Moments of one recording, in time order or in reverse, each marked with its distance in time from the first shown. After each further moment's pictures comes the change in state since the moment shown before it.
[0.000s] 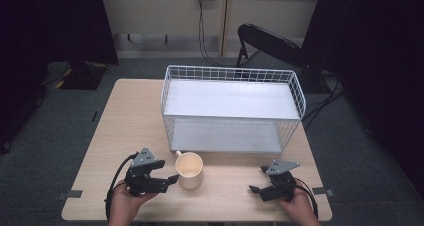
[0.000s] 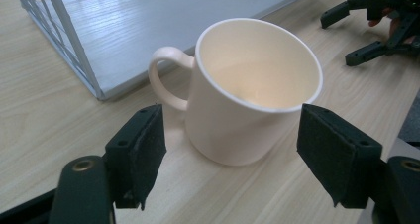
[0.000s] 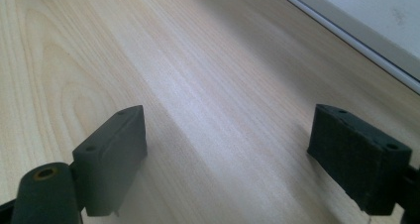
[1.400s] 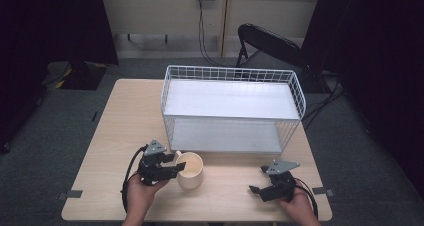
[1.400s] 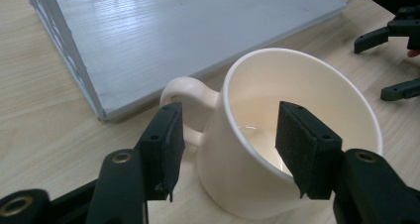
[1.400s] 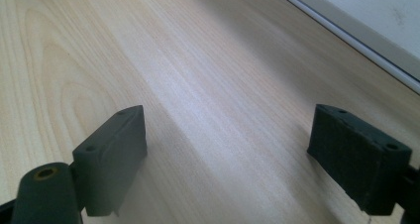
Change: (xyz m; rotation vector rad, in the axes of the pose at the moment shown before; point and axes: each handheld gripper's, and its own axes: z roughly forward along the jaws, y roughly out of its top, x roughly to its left) left arm 0.006 0.012 0.035 -0.016 0.052 -0.091; right arm 0.000 0.000 0.000 0.000 0.000 0.000
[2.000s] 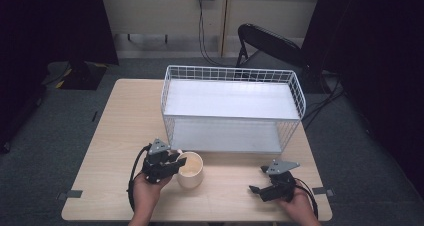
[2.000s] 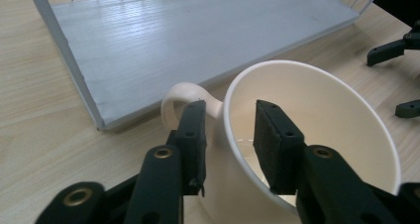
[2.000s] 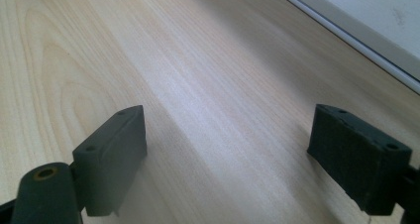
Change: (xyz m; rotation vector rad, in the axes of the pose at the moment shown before) left arm -0.003 0.003 0.011 -0.022 0.036 -0.026; right arm 0.000 0.000 0.000 0.000 0.000 0.000
